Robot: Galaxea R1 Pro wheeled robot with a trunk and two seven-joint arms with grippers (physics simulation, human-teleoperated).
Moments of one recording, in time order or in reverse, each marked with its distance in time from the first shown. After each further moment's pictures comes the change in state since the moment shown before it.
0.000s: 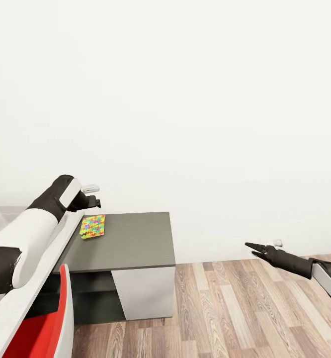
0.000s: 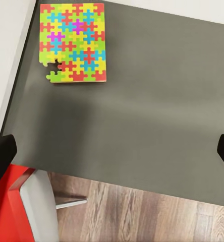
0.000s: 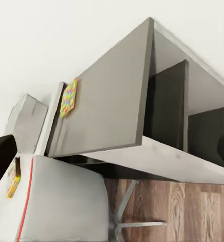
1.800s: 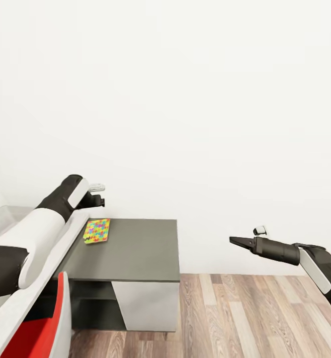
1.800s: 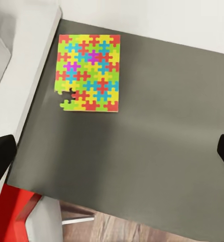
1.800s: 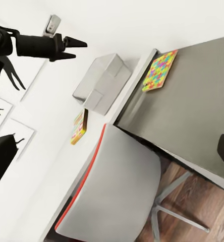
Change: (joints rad) left arm 0.000 -0.039 -0.051 -0.009 0.000 -0.033 0.053; right arm 0.121 0.019 0.015 -0.514 -0.008 0.200 0.124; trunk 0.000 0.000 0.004
